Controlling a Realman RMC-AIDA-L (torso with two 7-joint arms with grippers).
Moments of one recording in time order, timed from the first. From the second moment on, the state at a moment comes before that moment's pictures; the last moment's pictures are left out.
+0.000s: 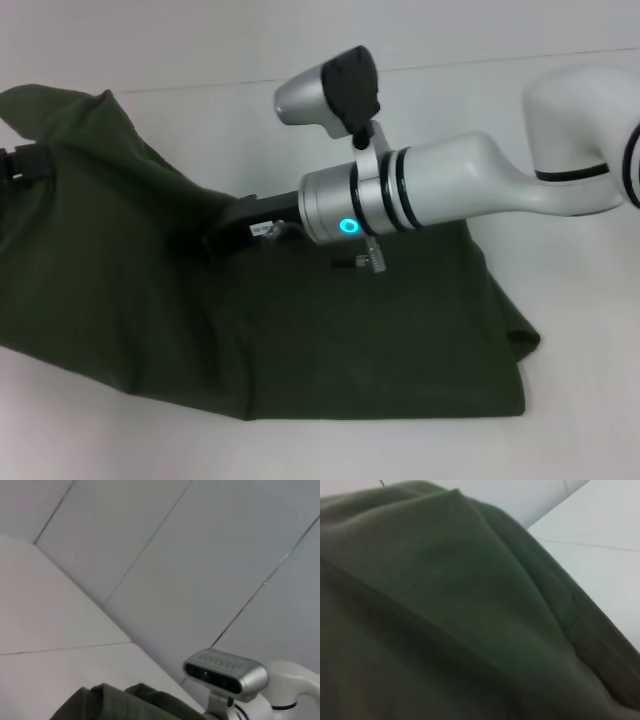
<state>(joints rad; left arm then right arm) -0.60 -1.97 0.27 0.92 2.12 2.04 -2.01 1.13 2.12 -0.67 0.04 -2.02 -0.93 1.53</state>
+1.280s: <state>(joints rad) -0.62 -1.99 0.31 0.90 2.06 2.00 -2.01 1.01 2.12 -0.68 0.05 -2.12 -1.08 1.45</state>
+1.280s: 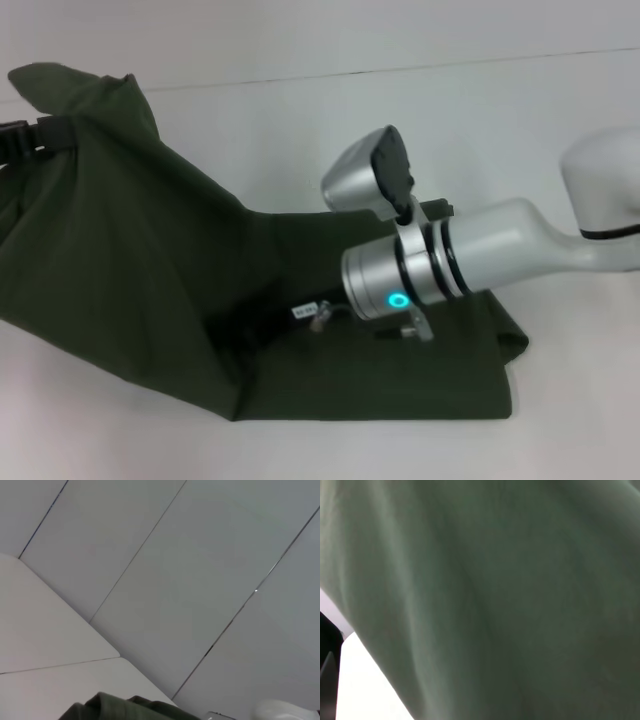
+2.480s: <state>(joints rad) -0.62 -1.99 0.31 0.90 2.06 1.96 -2.01 0.95 2.11 -0.72 0.01 -2.13 -1.15 1.49</state>
